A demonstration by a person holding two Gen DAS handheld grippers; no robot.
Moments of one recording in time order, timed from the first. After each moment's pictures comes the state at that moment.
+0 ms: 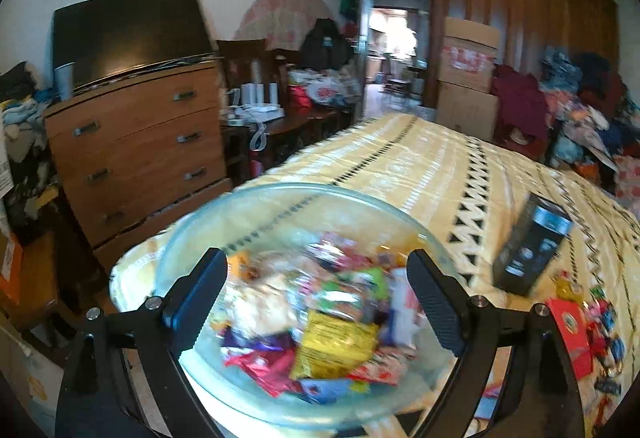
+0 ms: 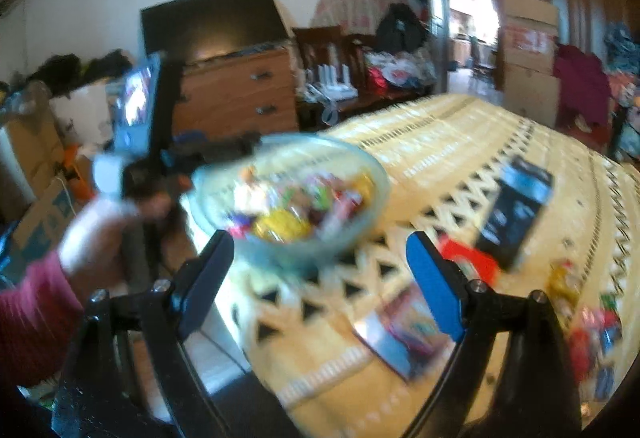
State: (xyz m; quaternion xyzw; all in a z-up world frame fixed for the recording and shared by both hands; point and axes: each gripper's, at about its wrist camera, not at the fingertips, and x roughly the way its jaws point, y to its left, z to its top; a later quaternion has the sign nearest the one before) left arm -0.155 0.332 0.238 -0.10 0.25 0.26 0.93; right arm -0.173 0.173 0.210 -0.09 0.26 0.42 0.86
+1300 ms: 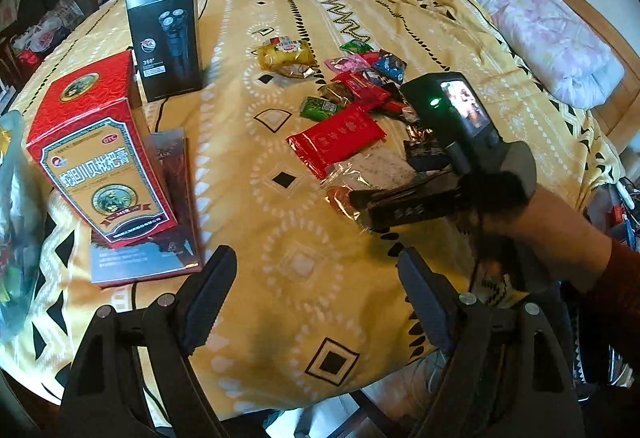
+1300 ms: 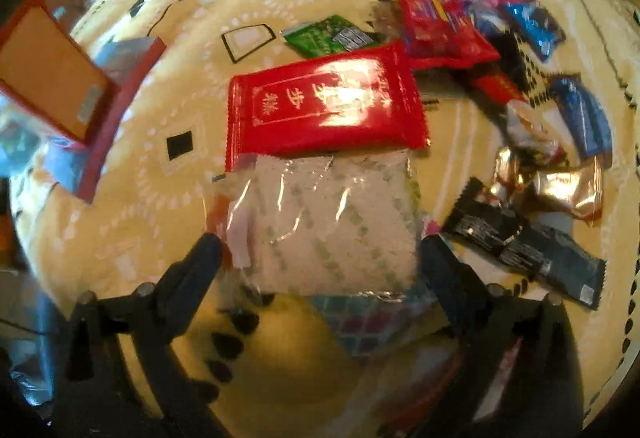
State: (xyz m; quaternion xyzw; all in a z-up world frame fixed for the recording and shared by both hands) left arm -0.110 0.006 0.121 0.01 0.49 -0.17 0.85; right arm -0.028 -0.051 -0.010 -0.04 0.58 0.15 0.80
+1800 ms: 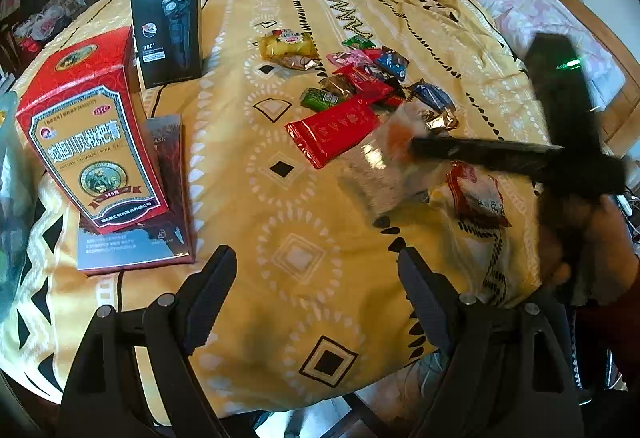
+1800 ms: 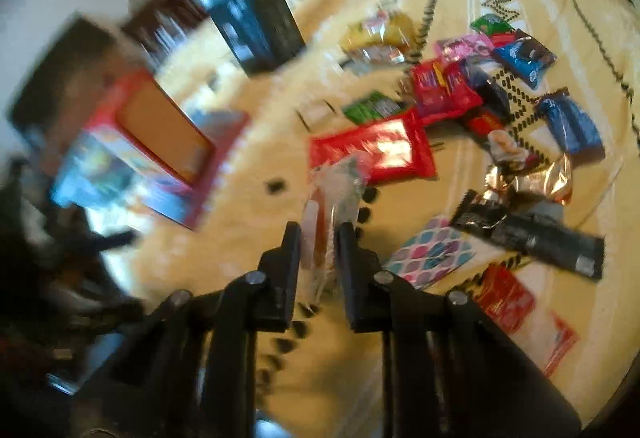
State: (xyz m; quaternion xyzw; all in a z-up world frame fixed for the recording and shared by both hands) left arm -0.110 0.009 0.105 -0.01 0.49 -0.17 0.85; right arm -0.073 -0.106 0.060 0.12 0.47 0.25 0.83
